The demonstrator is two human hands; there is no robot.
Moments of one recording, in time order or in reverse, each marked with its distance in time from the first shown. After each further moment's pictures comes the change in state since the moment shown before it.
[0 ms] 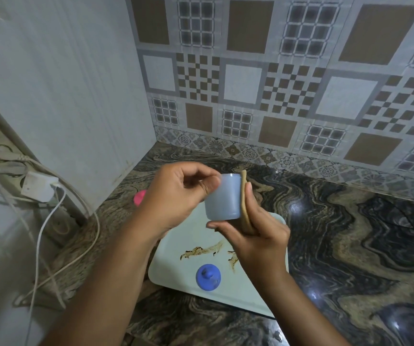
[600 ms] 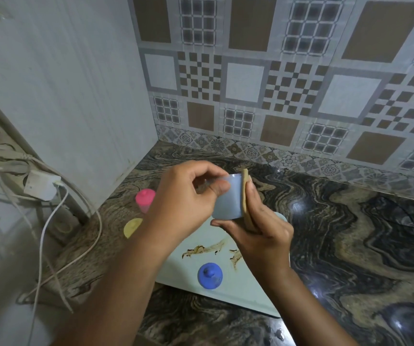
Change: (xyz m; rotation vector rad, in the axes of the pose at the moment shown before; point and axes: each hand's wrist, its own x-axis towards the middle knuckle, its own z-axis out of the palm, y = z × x) left_hand -0.009 0.006 0.009 0.296 0.099 0.159; right_hand 0.004 0.012 -0.007 -0.235 0.035 -0.237
